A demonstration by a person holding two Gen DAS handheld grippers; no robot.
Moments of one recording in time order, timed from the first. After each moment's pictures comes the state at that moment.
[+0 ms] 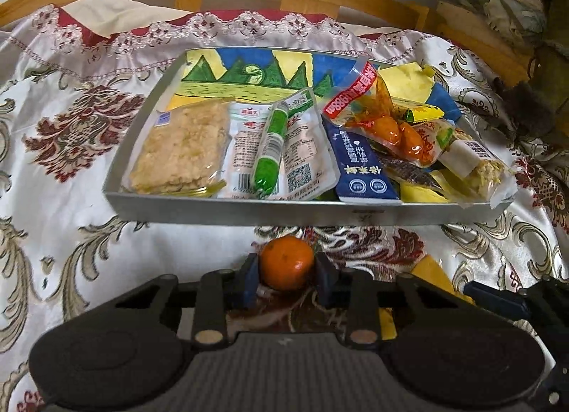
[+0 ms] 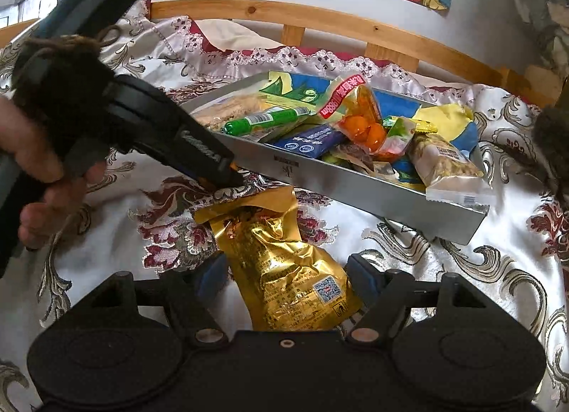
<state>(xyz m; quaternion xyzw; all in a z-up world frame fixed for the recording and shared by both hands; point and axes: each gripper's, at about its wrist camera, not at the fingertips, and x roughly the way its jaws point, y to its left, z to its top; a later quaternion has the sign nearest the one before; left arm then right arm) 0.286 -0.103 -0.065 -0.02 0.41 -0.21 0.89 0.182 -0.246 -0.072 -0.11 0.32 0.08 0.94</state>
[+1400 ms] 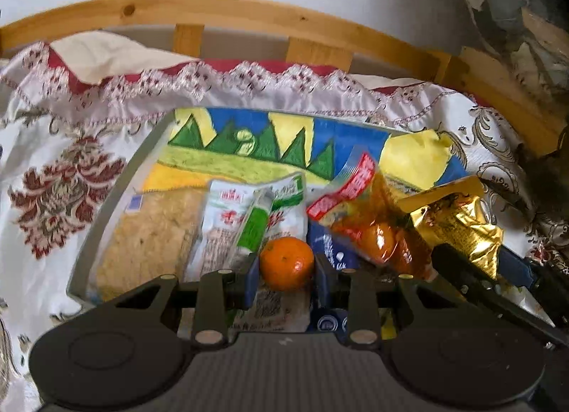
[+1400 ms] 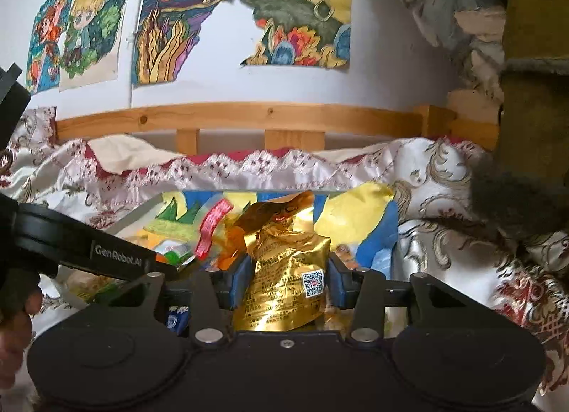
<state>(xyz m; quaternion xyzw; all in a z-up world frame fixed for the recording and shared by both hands) 0.341 -0.149 -0.041 -0.06 0.37 -0.17 0.91 0.264 -0.309 -0.037 -0.01 0.18 -0.02 0.98</state>
